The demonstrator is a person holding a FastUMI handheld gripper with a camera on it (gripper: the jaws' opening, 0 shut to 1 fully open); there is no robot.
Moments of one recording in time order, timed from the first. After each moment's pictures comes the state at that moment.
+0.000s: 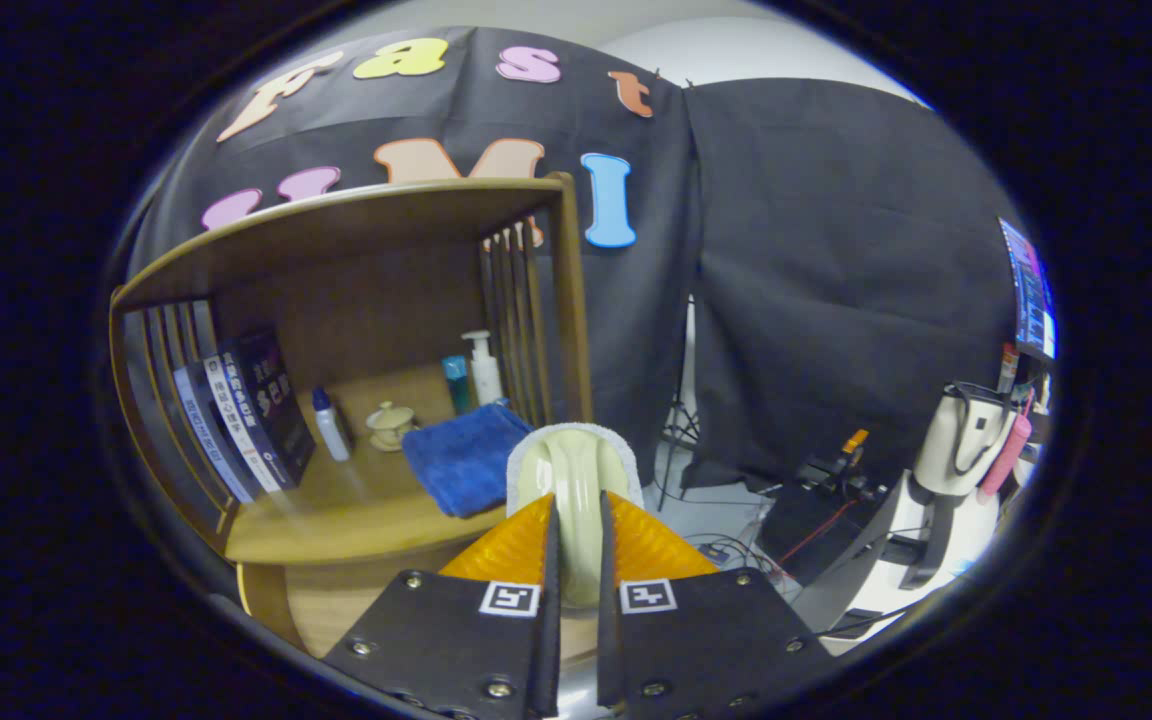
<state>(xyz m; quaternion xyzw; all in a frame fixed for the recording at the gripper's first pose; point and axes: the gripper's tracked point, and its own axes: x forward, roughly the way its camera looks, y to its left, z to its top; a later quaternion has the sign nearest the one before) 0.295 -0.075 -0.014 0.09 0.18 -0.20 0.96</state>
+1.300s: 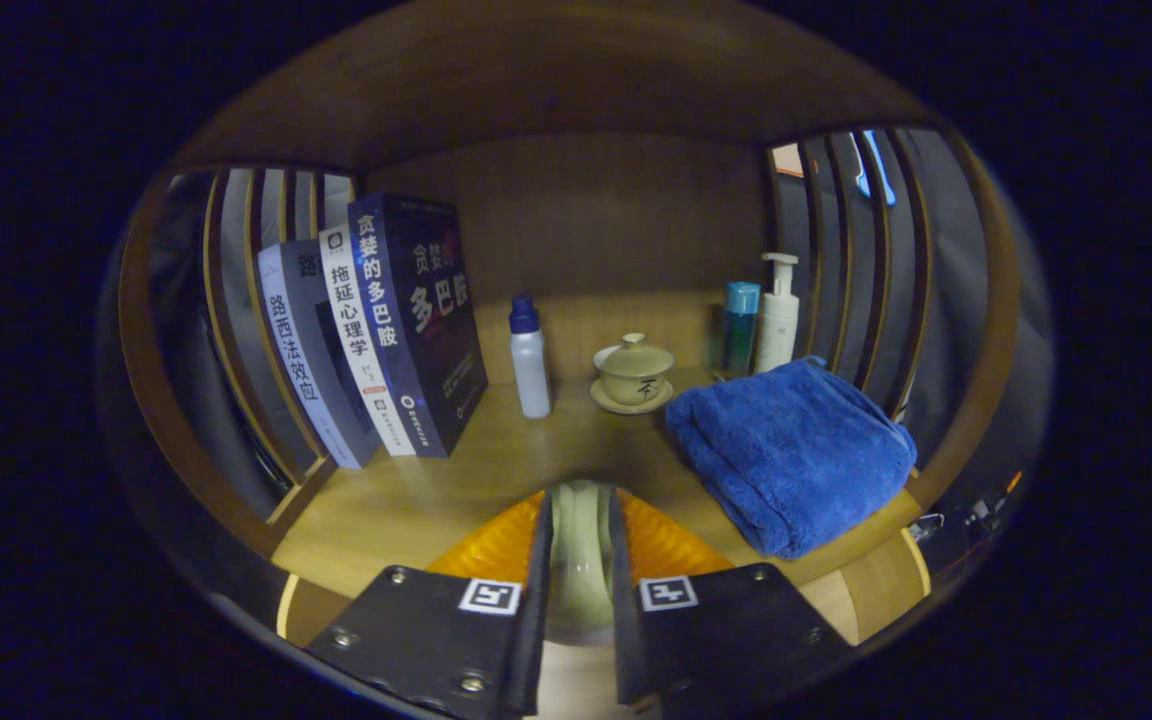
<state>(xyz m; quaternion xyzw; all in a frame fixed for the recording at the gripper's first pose) 0.467 0.136 -0.117 0.07 0.25 0.03 0.97</state>
